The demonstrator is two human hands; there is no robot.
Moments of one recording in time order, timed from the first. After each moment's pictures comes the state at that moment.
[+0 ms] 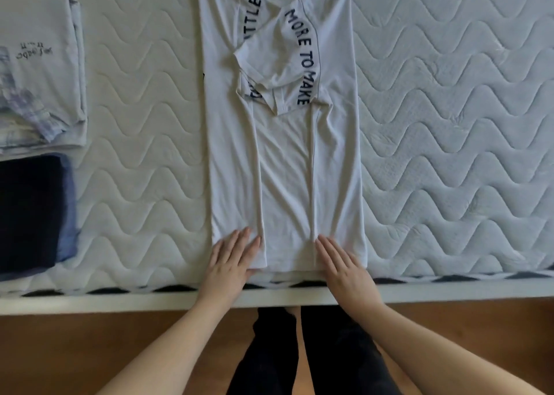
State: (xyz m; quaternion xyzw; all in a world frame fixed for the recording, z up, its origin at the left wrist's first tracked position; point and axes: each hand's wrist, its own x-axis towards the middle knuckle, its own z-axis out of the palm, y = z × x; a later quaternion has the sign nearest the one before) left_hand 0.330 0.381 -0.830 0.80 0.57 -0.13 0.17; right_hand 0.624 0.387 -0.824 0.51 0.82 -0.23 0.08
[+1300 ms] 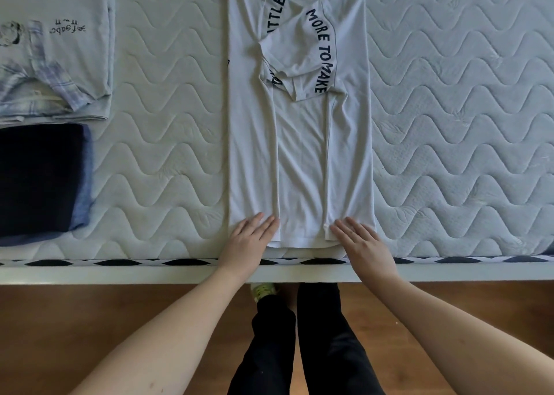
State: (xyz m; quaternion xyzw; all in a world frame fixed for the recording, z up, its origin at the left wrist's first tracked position) left_hand 0.340 0.383 -0.810 0.83 0.53 -0.06 0.16; right_hand 0.629 0.390 -0.808 0.52 0.83 -0.17 0.06
